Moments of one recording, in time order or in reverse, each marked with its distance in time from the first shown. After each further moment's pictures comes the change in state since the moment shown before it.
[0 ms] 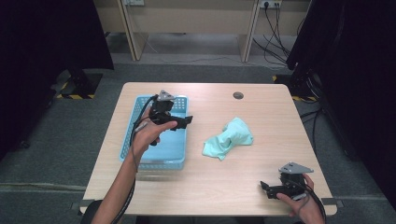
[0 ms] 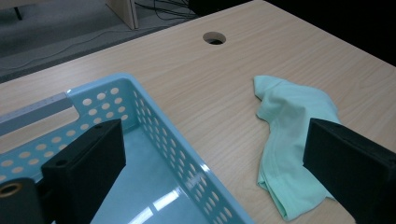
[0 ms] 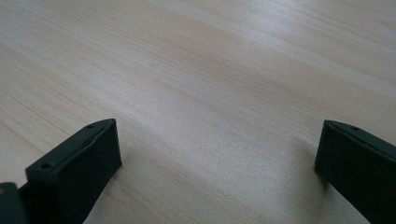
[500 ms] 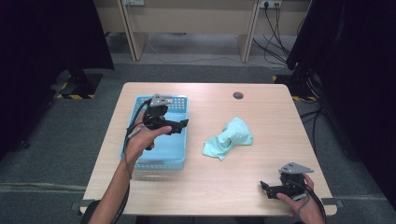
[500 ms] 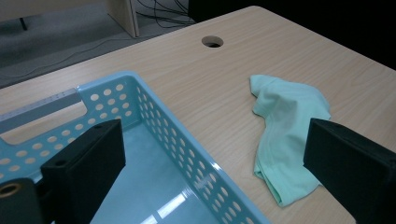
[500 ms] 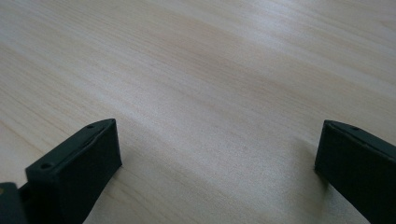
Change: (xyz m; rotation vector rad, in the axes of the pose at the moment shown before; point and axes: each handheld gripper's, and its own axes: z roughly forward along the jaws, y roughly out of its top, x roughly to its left) left arm -0.005 -0.010 -0.018 -0.033 -0.001 0.020; right arm 0.000 0.000 0.000 -0.001 0.000 0.001
